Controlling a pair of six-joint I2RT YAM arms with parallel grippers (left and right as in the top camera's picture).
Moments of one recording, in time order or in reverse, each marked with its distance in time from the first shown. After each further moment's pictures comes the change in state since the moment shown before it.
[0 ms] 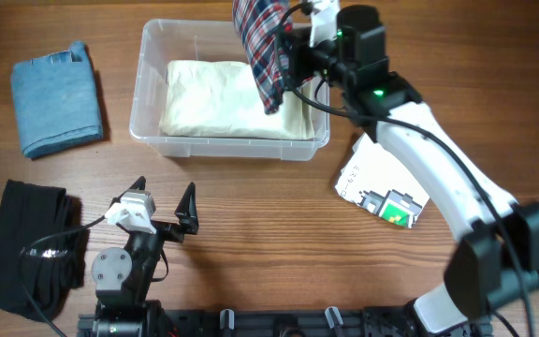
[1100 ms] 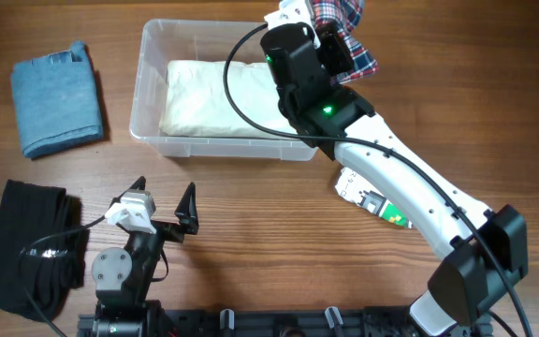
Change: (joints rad) left arm 0.000 0.000 0.000 0.000 0.000 0.000; right arm 0.253 0.052 0.138 -0.248 1.142 -0.507
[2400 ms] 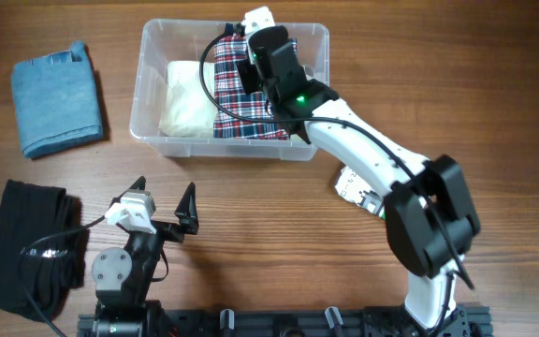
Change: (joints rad) left arm 0.000 0.000 0.000 0.000 0.000 0.000; right arm -0.035 0.281 0.019 0.256 -0.687 0.380
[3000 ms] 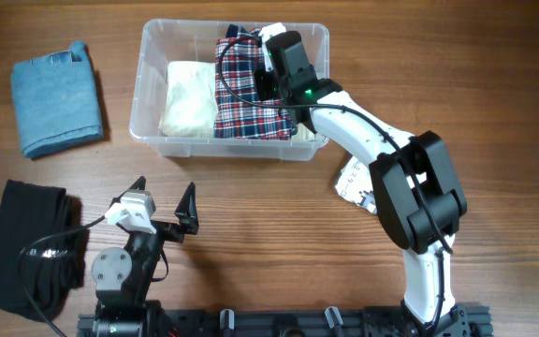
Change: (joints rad) left arm 0.000 0.000 0.000 0.000 0.000 0.000; right arm -0.091 0.113 0.000 -0.021 -0.152 0.049
